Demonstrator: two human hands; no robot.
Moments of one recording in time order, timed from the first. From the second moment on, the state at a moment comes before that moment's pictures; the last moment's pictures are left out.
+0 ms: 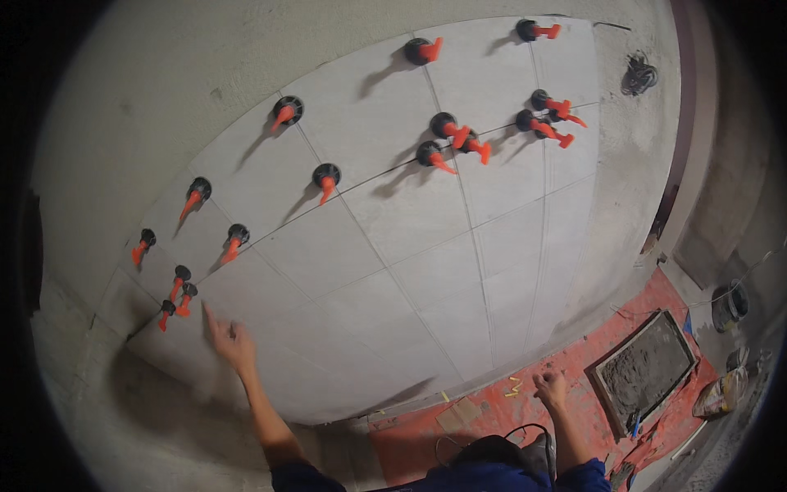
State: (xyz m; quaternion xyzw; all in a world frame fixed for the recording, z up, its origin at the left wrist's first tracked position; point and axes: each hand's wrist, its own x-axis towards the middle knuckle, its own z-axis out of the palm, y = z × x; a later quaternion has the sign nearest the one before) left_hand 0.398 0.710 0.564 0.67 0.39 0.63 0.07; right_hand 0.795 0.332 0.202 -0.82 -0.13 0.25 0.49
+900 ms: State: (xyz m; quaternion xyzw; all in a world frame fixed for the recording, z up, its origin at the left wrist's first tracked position) left_hand 0.648 0.372 0.198 0.31 0.39 0.29 0.82; right_hand 0.988 0.237 0.205 -0.69 -0.26 0.43 0.52
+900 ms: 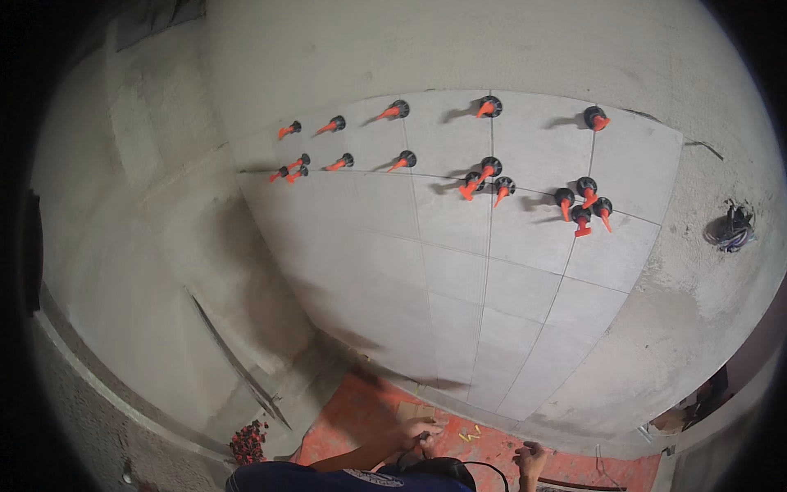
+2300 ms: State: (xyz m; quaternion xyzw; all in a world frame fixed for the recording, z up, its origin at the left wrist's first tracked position) left_hand 0.803 0.530 0.792 0.86 0.10 0.47 -0.16; right_hand 0.927 0.354 0.592 -0.55 -0.54 0.04 0.64
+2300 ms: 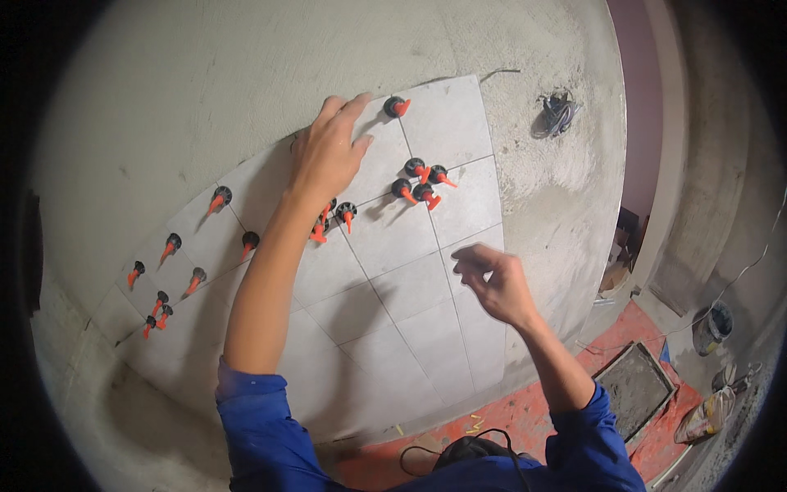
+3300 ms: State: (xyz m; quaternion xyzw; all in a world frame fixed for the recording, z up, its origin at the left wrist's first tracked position) left_hand 0.861 0.537 0.831 0.83 0.32 0.36 -0.26; right_hand 1.043 0.306 0.512 -0.58 -0.45 0.13 0.66
